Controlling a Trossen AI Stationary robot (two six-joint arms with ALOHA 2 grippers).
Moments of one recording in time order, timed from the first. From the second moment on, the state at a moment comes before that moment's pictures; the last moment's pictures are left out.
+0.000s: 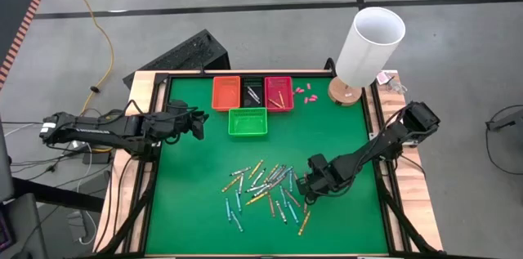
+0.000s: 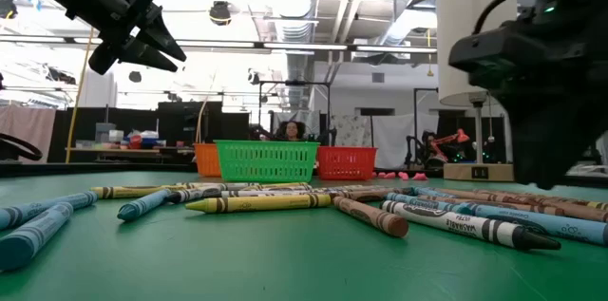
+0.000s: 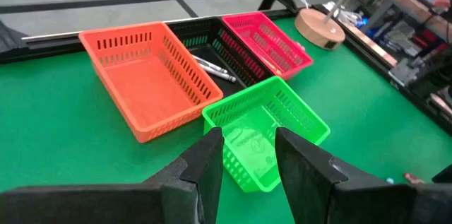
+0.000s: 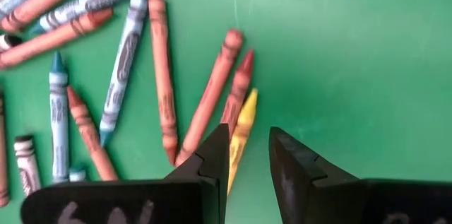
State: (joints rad) left arm 0.00 0.64 0.48 -0.26 -0.61 -0.69; right arm 0.53 1.58 0.91 -0.66 0.21 1.75
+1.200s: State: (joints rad) left arm 0.00 0.64 0.48 -0.23 -0.61 -0.64; right arm 0.53 1.69 1.03 -0.79 0.19 1.73
